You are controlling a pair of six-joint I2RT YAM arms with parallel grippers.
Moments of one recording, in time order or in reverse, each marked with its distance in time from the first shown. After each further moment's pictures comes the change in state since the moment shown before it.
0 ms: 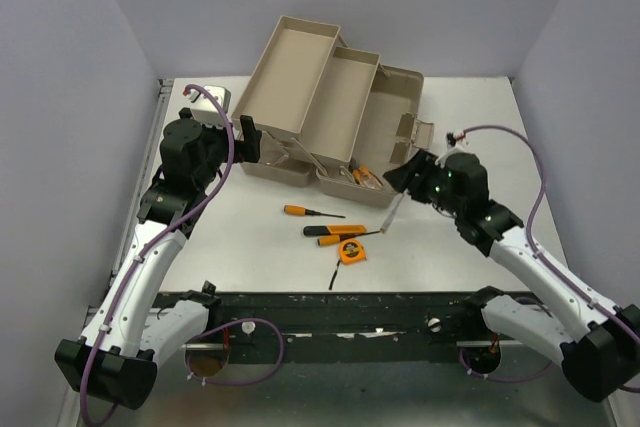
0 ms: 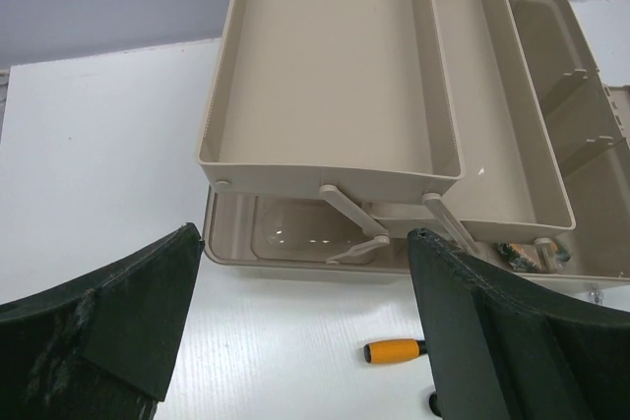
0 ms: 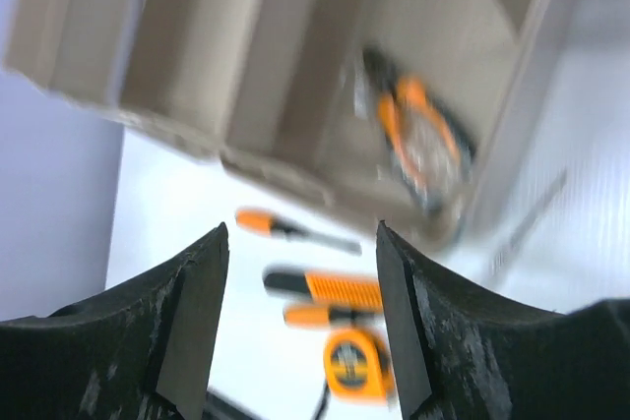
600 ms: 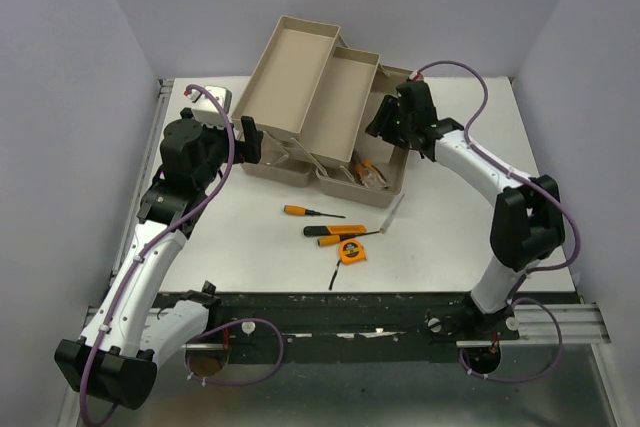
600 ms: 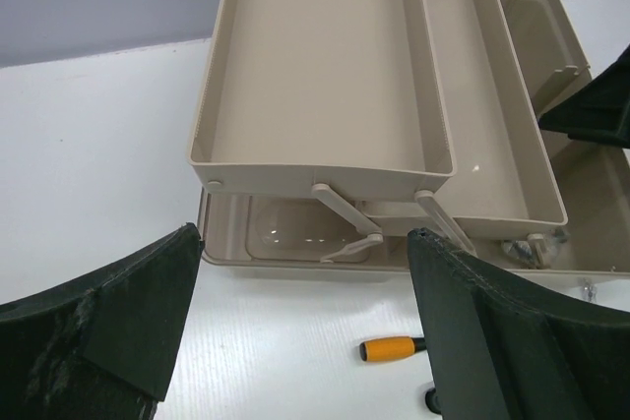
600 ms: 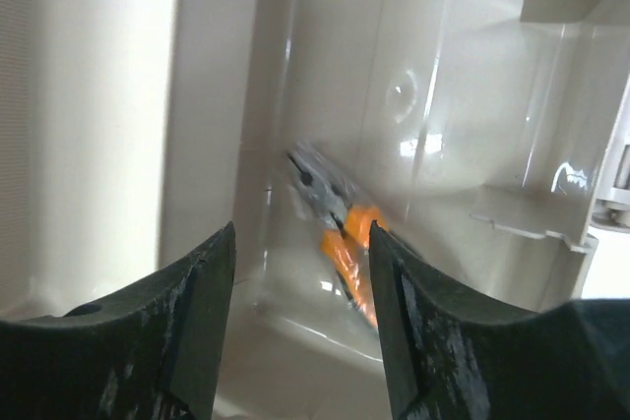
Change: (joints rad) left arm 0.002 0.000 0.000 0.000 0.023 -0.001; right arm -0.036 0.743 0.573 -0.175 0.072 -0.054
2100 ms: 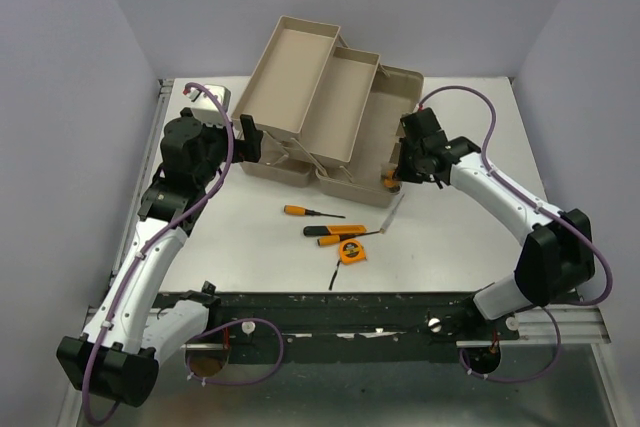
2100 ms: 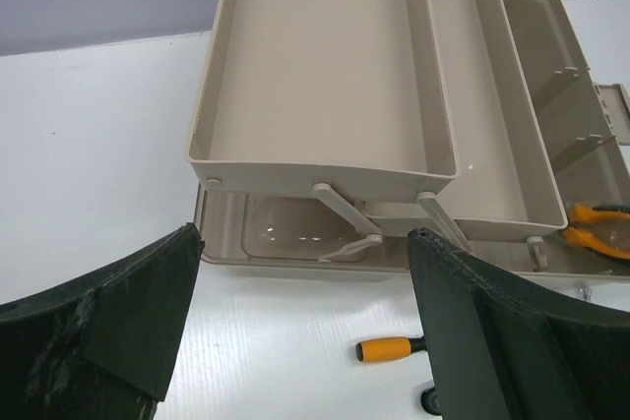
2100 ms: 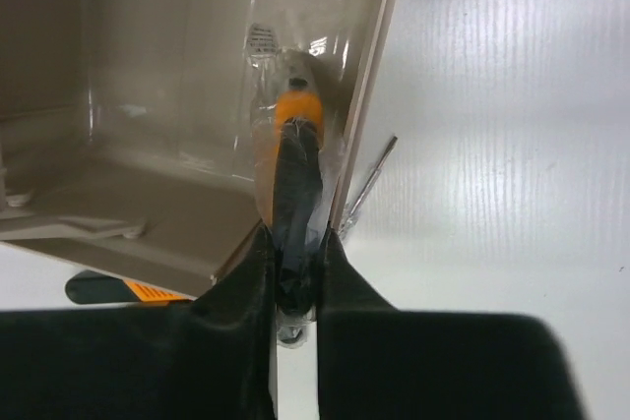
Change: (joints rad) left arm 0.013 0.017 0.000 0.004 0.010 -0.019; right arm 0.063 -0.265 -0.179 -0.367 0.098 -0.120
